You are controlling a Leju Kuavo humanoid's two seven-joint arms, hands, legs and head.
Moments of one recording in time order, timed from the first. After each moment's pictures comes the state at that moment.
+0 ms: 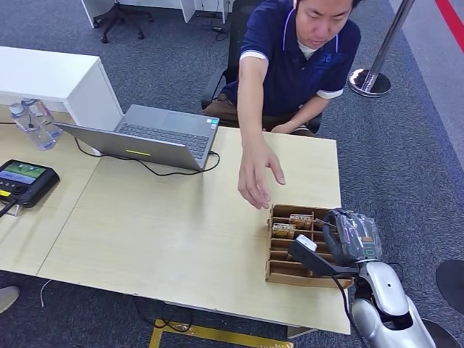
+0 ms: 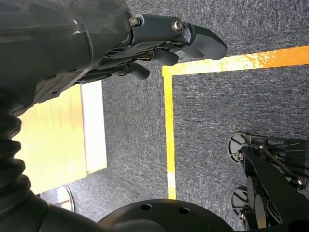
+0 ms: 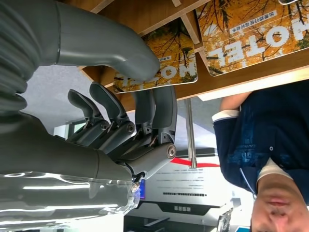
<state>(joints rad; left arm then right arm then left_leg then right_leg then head) -0.08 -0.12 1.08 -0.21 -0.94 0.07 -0.27 -0.14 -0.24 0.44 -1.51 1.12 -0.14 -0.02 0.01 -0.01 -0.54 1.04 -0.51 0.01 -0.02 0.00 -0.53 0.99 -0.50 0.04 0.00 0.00</state>
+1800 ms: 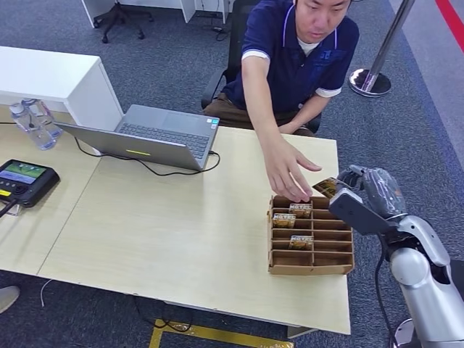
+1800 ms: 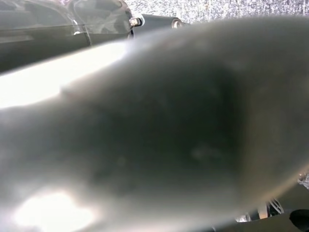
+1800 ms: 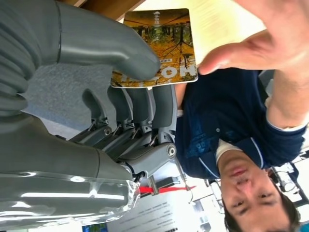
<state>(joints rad) -0.08 -0.12 1.08 -0.21 -0.96 0.03 -0.28 -0.37 -0.31 0.35 -1.48 0.64 0.07 -0.27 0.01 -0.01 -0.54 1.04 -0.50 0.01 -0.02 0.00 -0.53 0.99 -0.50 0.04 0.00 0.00</state>
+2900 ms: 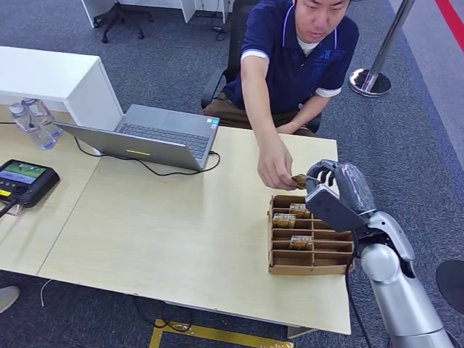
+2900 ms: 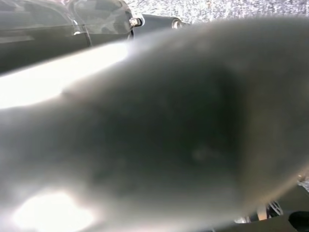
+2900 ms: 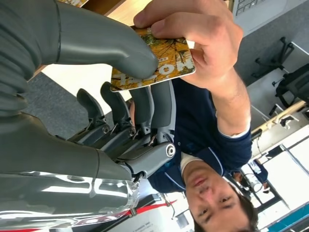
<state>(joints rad) -0.08 -0.12 1.10 -0.21 -0.96 0.03 -0.28 -0.38 -0.18 0.40 -1.48 0.59 0.06 -0.29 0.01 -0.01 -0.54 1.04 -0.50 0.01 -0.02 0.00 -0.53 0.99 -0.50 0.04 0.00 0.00</state>
